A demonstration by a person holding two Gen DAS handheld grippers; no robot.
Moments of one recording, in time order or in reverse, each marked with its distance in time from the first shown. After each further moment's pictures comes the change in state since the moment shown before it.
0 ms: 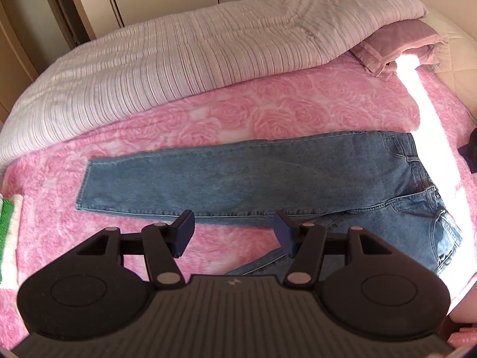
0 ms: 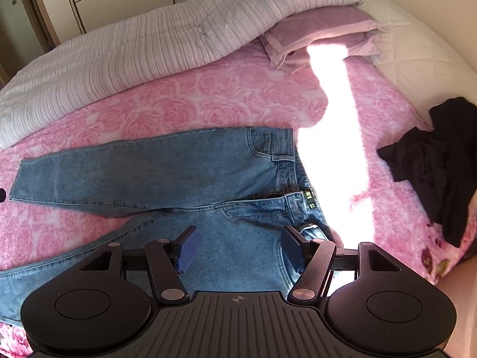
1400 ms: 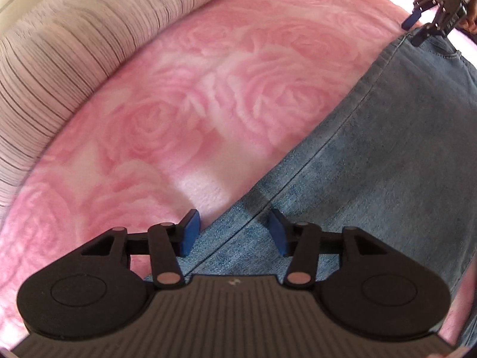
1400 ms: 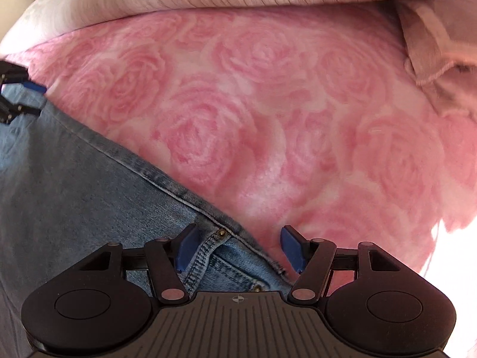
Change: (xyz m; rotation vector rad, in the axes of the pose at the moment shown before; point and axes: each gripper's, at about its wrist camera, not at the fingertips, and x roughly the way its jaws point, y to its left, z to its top) left arm 0.390 0.041 0.106 0.591 0.063 -0.340; right arm 0.385 -0.077 0.184 -0.486 0.154 0.276
